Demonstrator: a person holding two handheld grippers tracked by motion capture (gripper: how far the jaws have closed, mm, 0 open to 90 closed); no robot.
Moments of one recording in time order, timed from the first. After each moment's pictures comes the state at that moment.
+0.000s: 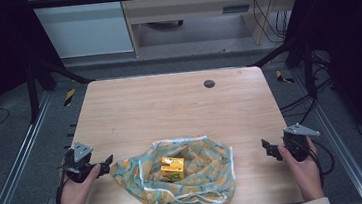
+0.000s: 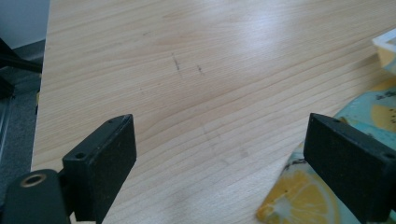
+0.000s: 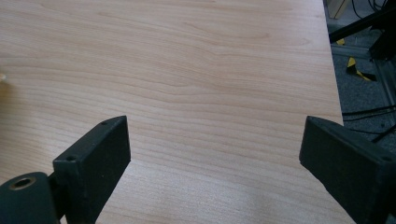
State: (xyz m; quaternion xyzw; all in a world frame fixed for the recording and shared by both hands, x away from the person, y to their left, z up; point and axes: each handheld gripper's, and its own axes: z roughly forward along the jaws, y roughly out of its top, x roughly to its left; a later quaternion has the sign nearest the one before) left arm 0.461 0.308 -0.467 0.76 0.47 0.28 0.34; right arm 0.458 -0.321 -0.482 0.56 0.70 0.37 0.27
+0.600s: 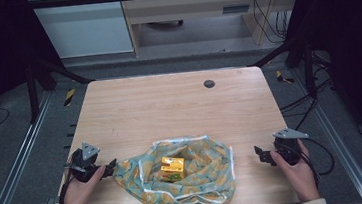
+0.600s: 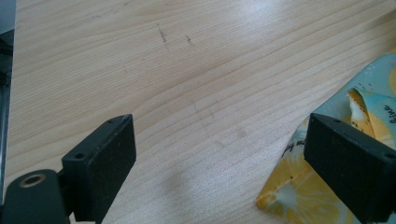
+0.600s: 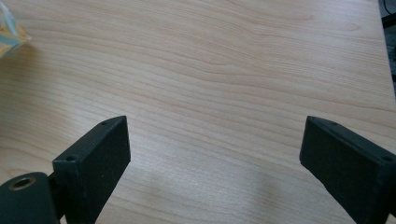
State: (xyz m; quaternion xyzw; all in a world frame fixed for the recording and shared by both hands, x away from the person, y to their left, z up) left arm 0.465 0.300 -0.477 0.79 0.46 0.27 0.30; right arm 0.454 -0.299 -0.490 0.53 0.74 0.35 0.25
